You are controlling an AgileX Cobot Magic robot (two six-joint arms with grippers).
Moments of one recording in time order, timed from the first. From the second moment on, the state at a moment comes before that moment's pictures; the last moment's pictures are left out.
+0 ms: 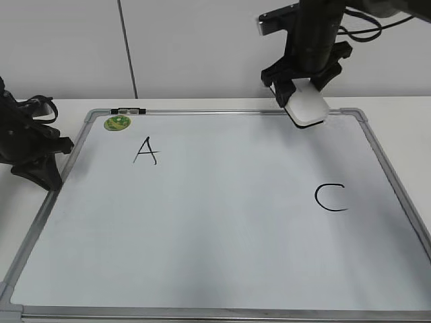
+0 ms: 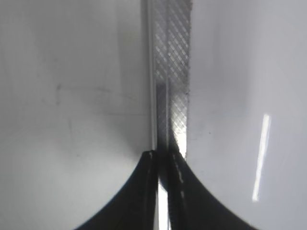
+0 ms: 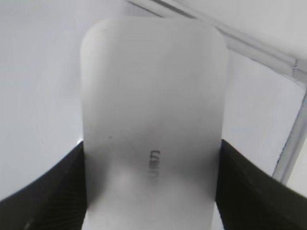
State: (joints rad) left arm 0.00 2.15 -1.48 -0.26 0.96 0.15; right arm 0.32 2.29 -2.18 -0.18 1.23 -0.03
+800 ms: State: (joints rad) left arm 0.00 2.15 -1.48 -0.26 0.95 0.15; right arm 0.15 1.98 -1.84 -0.04 1.24 -0.07
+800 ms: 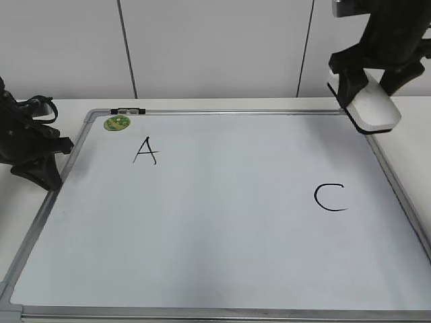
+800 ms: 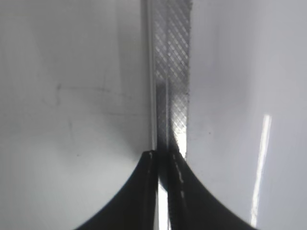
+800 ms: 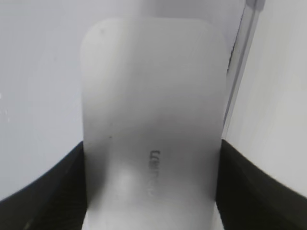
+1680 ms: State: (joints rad) left arm 0.00 2.15 -1.48 -0.26 0.95 0.15; right arm -0.01 1.91 -1.35 0.07 0.91 -0.10
